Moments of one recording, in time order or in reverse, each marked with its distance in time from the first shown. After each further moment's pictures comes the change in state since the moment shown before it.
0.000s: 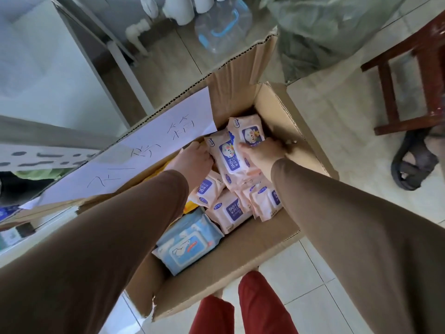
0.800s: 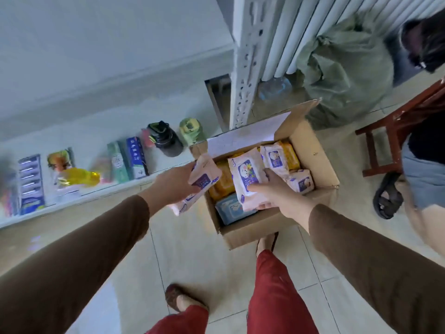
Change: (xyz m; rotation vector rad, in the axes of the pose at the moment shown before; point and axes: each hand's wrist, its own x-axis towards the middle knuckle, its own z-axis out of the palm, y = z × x) left_hand -0.440 -0.031 -0.019 -1.209 0.111 -0.562; right_hand -0.405 -0.021 -0.006 0.410 -0.396 -0.309
